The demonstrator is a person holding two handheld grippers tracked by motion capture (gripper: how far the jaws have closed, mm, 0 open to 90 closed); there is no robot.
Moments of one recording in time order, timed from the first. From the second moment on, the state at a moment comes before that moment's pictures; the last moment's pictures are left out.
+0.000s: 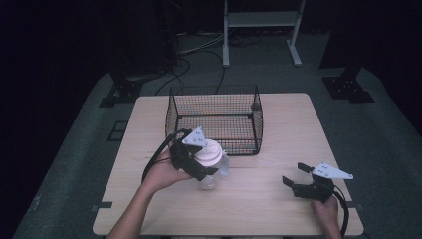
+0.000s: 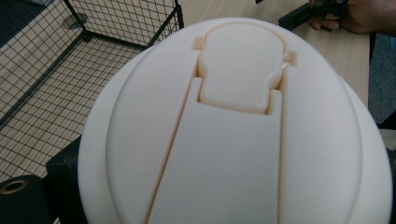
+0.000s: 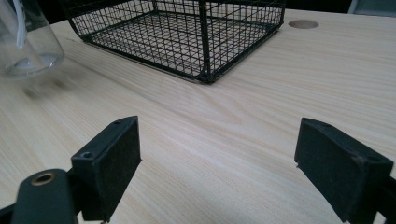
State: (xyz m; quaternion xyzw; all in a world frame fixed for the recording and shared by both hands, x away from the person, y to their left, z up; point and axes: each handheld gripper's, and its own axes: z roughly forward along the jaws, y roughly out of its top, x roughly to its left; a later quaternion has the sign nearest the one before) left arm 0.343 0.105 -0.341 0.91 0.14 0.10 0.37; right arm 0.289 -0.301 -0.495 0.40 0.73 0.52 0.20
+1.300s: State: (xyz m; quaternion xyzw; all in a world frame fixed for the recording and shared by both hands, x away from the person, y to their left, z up) left arm 0.422 0.066 -0.238 0.92 0.15 0.08 0.36; right arm 0.290 -0.302 -0.494 0.40 0.72 0.52 0.20
